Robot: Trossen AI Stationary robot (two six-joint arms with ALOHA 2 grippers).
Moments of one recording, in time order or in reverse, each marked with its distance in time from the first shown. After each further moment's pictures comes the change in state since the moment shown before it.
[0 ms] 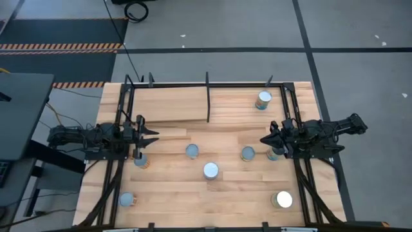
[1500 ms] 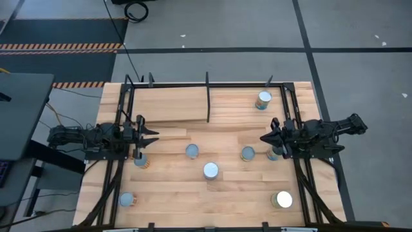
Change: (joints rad) left arm 0.000 0.000 0.000 0.000 0.000 0.000; right arm -0.003 0.000 0.000 0.026 0.053 -0.179
